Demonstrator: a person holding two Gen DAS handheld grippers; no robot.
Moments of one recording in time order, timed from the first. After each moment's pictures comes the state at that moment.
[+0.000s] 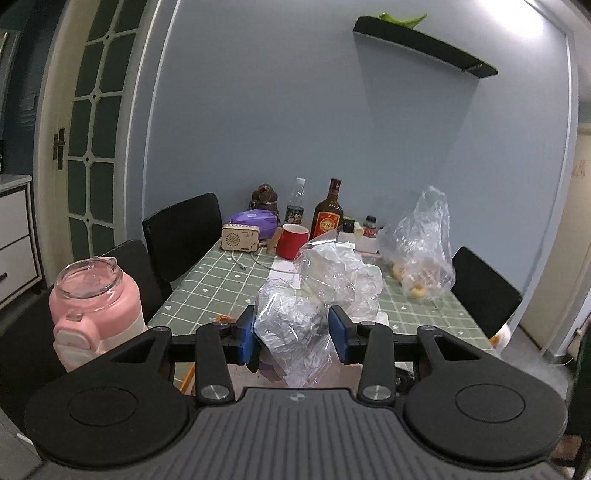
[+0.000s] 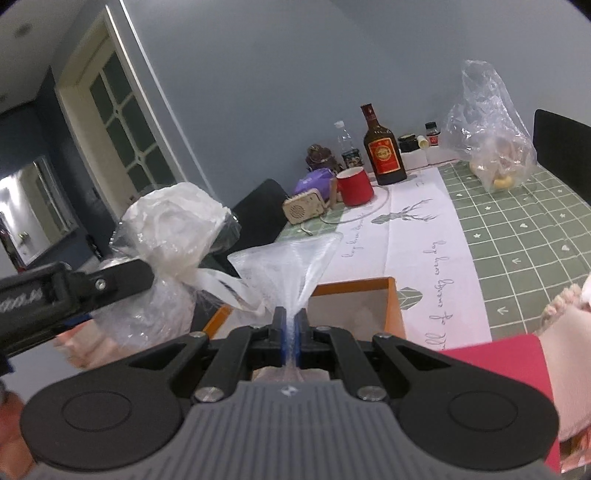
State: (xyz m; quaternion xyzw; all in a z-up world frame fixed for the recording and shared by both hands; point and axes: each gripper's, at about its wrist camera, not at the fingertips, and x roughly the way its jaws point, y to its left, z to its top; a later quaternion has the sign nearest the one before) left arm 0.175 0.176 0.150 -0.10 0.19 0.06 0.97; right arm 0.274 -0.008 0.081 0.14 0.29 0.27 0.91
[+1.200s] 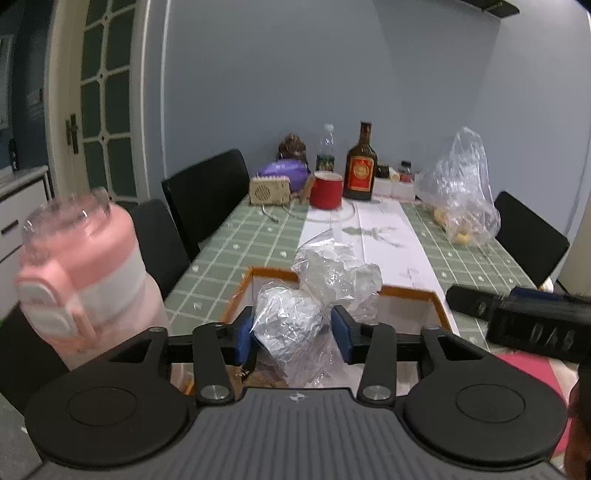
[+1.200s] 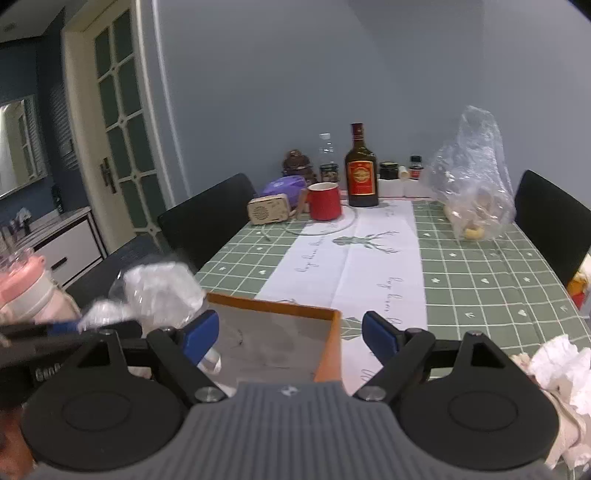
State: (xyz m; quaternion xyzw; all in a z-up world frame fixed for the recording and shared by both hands) left arm 0.205 0.182 0.105 -0.06 0.28 0.10 0.95; right arm 0.289 -0.015 0.089 0.03 0.26 0.23 0.94
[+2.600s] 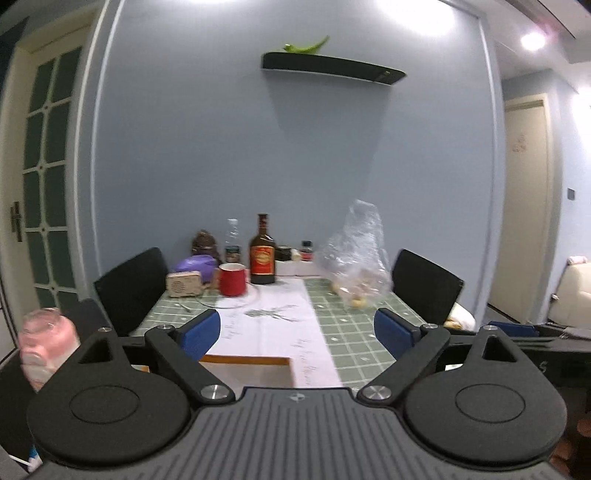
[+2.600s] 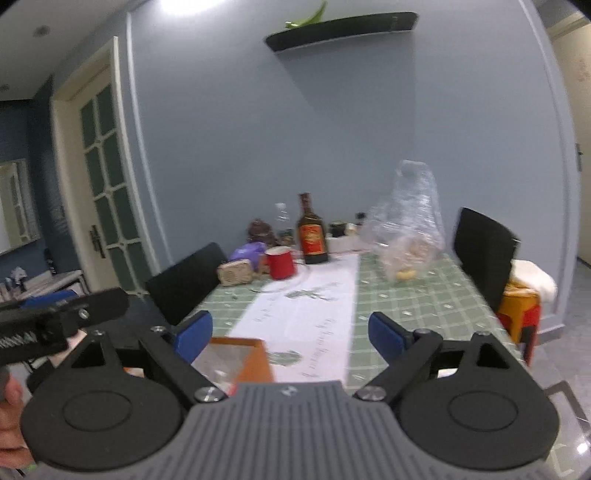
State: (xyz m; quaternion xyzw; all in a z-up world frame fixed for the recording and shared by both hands) left arm 0.131 0.072 0.177 -0.01 0.13 -0.02 0.99; right arm 0.191 -0.166 0.131 0.09 0.18 0.18 0.96
